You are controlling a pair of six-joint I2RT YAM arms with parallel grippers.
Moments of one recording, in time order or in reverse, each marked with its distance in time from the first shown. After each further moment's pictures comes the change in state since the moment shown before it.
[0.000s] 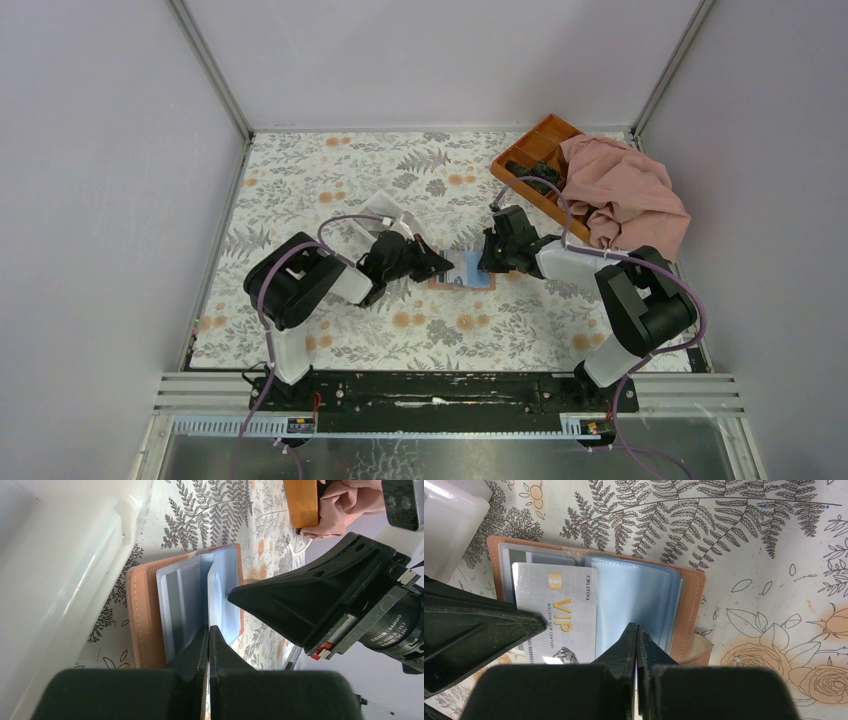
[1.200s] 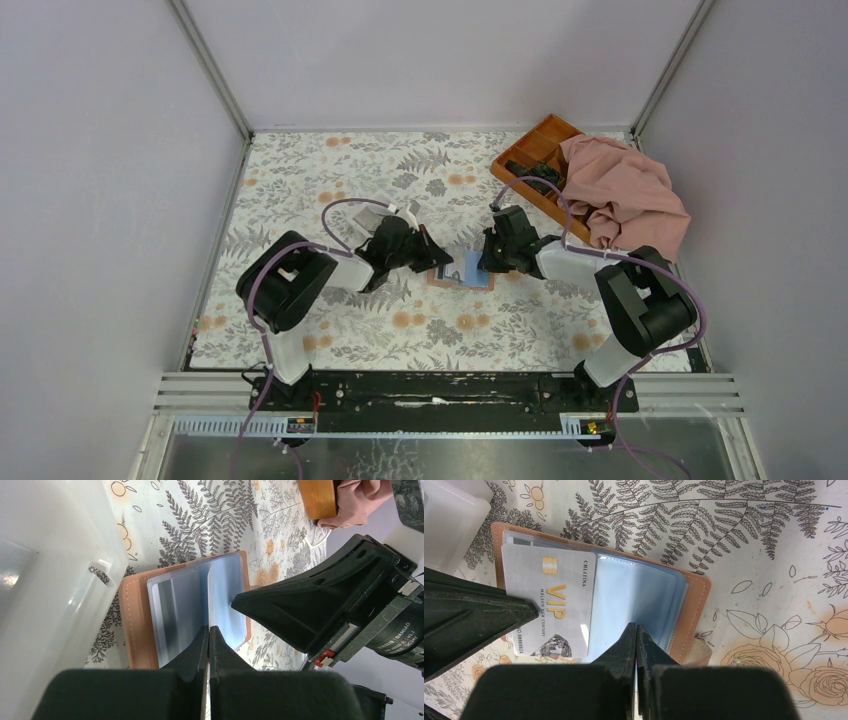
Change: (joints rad) left arm 0.030 -0.047 0.117 -0.239 0.037 0.159; right arm -0.001 -0.001 -0.005 0.010 0.000 0.000
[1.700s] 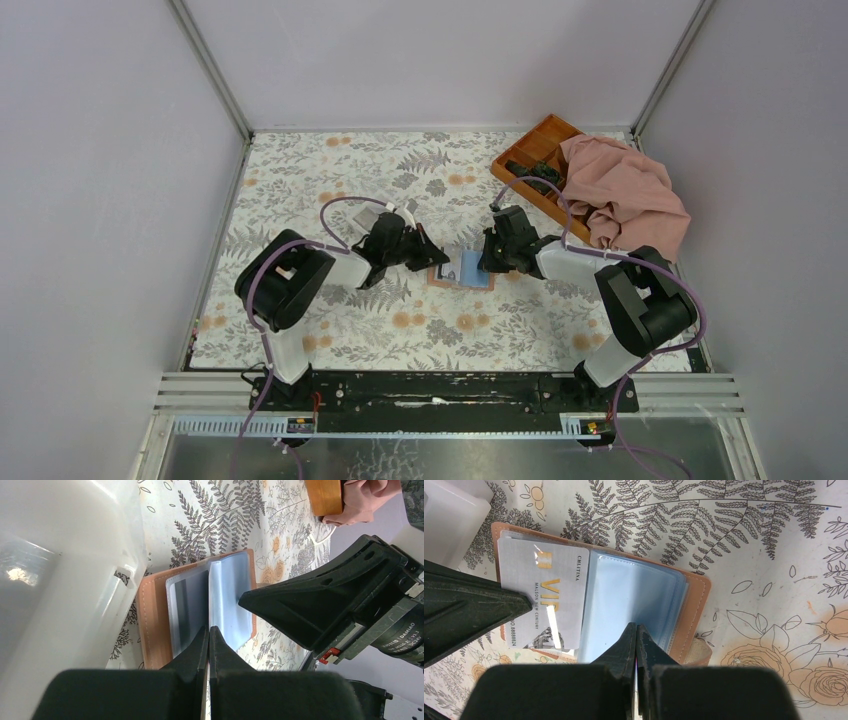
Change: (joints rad) left arm 0.033 0.000 0.013 -0.045 0.060 0.024; right arm 0.000 0.000 0.000 0.000 0.000 0.000
